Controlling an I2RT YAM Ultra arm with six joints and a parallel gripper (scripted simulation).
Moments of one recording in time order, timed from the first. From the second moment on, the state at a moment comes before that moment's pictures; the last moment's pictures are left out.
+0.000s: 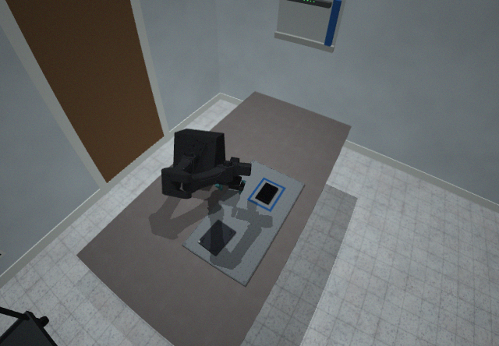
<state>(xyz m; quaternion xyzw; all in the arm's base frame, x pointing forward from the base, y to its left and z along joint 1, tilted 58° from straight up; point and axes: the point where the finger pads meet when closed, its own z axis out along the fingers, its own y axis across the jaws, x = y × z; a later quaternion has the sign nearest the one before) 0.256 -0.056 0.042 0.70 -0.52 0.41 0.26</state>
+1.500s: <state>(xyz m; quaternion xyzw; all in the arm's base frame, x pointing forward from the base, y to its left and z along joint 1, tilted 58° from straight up) 0.293 -0.041 0.031 0.51 -0.71 0.47 0.13</state>
